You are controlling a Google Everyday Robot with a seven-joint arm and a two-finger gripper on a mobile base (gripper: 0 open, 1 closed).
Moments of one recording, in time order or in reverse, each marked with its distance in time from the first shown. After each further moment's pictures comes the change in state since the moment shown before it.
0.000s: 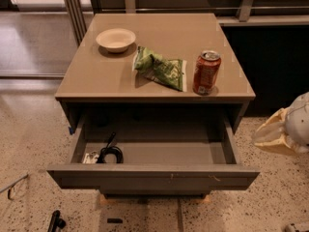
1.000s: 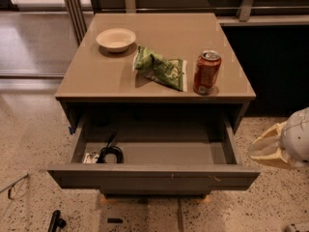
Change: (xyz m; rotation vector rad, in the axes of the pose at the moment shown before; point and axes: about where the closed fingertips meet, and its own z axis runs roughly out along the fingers) arm 0.015 0.018 0.024 -0.034 -0.042 -0.001
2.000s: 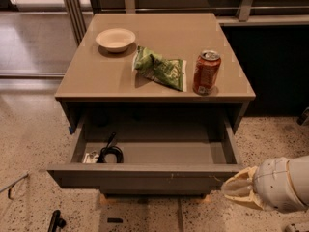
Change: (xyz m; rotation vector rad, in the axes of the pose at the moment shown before) arm 0.019 0.071 0.091 -0.148 -0.204 -0.011
